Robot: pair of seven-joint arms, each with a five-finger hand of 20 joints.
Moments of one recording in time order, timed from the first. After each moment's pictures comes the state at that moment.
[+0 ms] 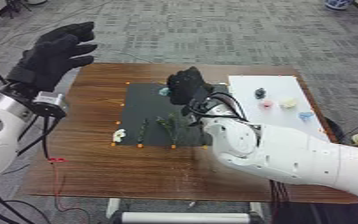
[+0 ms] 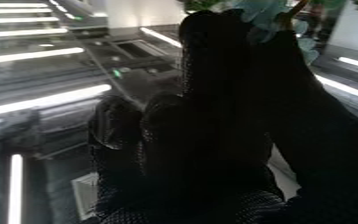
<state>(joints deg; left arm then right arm) 103.2 -39.9 -101.9 -121.2 44.5 -2.9 -3.8 -29.6 -55.7 -4.7 -91.7 -127.4 33.5 31.7</state>
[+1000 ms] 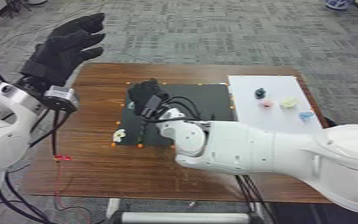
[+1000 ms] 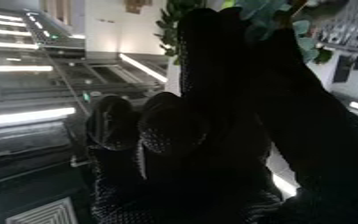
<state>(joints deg) 96.5 -39.0 -95.1 -119.1 44.5 -3.3 -2.1 -25.6 -75.9 -13.3 -75.9 -124.0 25.6 34.8</state>
